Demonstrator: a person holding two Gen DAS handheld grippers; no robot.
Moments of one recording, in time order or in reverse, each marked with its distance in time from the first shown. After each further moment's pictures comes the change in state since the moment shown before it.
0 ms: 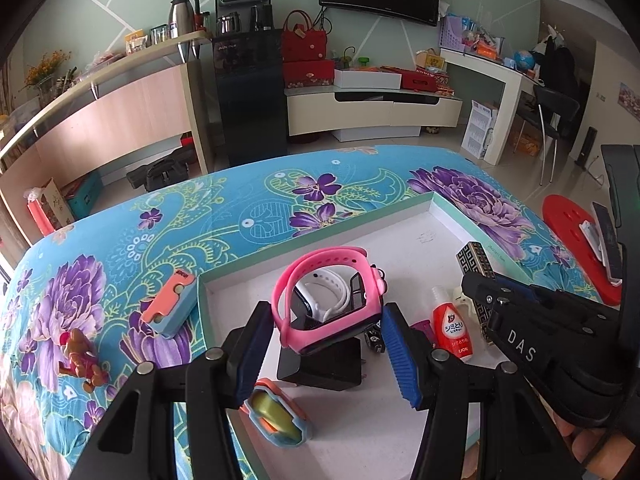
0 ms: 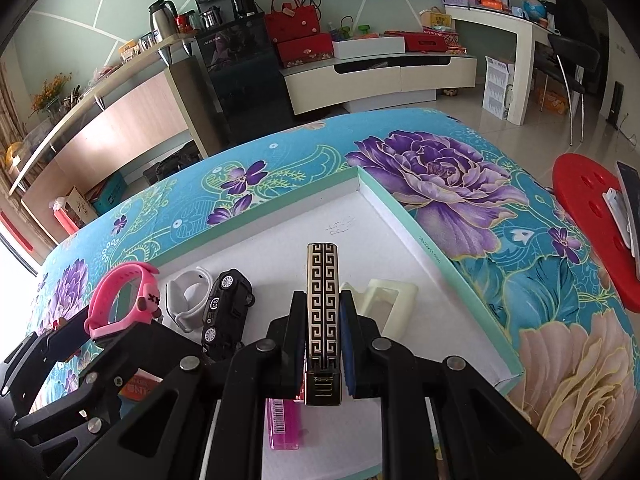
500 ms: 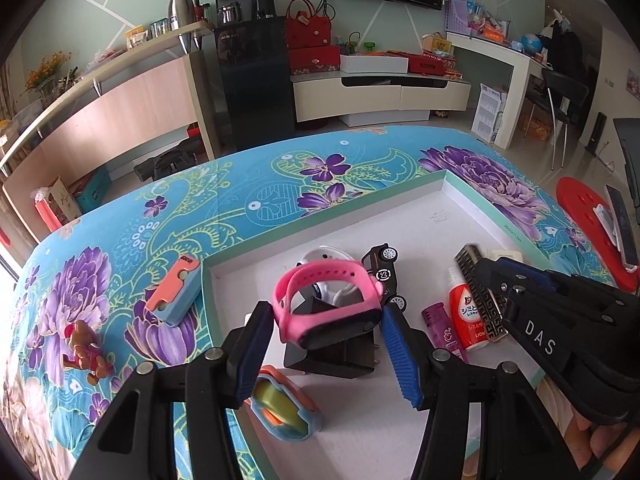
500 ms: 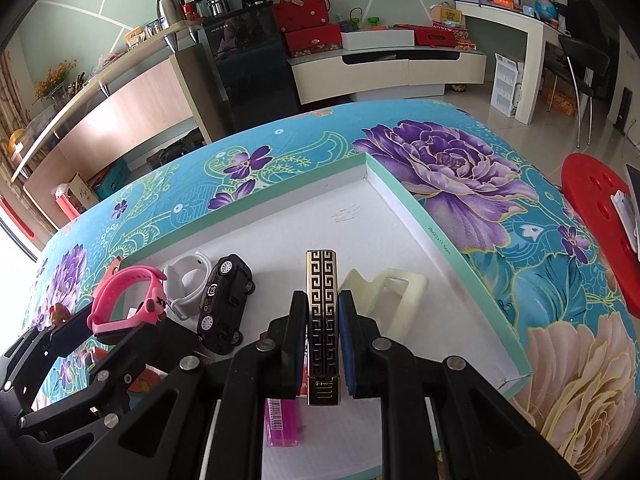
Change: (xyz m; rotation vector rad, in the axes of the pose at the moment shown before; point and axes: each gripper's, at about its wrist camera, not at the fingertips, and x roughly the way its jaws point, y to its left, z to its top) left arm 0.010 -0.003 -0.007 0.024 0.048 0.043; right arm 0.008 0.001 -0.003 -0.028 0.031 0.007
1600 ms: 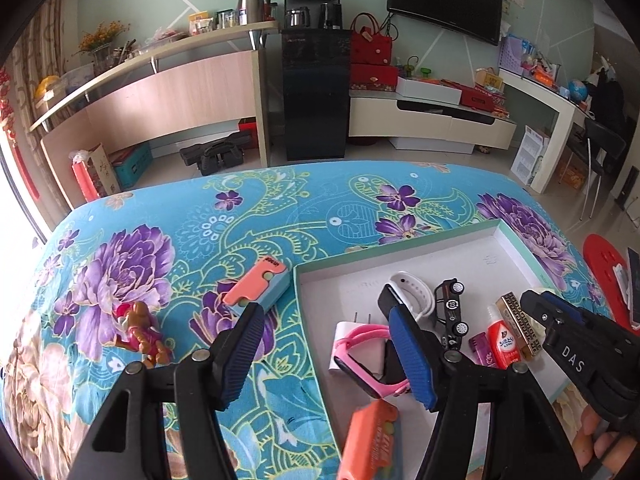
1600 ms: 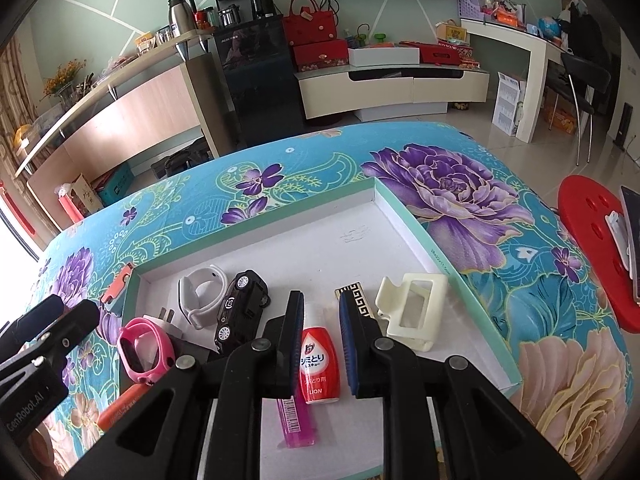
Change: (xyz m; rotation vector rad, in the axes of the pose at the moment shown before) left arm -0.031 0.070 0.002 -0.192 -0.040 0.095; right arm -0.015 0.013 0.005 -0.039 -0.051 -0.009
